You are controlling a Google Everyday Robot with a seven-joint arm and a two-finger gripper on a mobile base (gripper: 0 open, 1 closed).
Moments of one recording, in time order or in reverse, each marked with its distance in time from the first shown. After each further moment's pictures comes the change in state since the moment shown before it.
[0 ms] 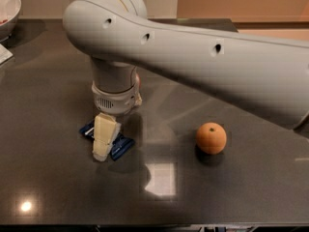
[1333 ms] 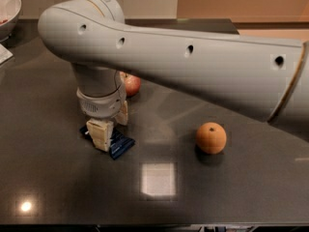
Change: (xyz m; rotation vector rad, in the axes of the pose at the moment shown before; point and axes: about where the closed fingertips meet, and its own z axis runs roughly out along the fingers) arm -0.014 0.014 0.009 0.006 0.062 0.022
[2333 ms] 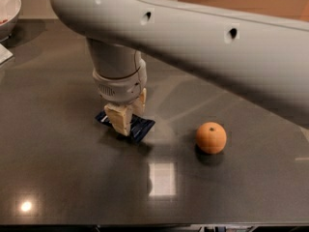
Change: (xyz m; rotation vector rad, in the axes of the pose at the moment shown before) arm 0.042 -0.015 -0.050 0.061 0.008 0.097
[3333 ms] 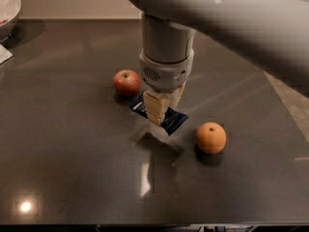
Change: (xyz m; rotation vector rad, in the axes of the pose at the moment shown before) arm 0.063 -0.046 -0.021 -0.013 -0.035 0.142
